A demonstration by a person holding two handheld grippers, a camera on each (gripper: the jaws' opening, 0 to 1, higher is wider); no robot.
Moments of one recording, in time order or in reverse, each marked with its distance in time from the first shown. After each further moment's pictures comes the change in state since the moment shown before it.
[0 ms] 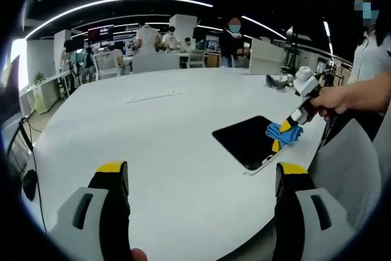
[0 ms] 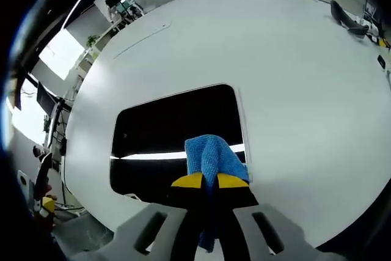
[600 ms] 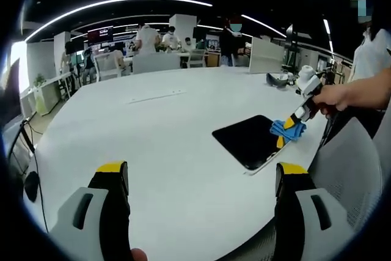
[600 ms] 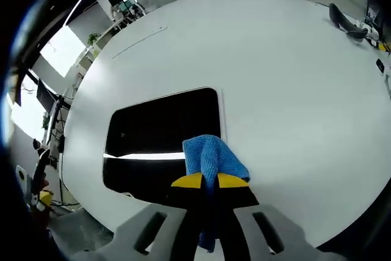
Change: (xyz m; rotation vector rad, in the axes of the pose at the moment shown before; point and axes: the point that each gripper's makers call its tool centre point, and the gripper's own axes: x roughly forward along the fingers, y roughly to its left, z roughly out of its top) left arm -0.001 -0.002 0.001 0.010 0.001 0.012; right arm -0.009 -0.029 0.003 -0.021 -0.016 -0.019
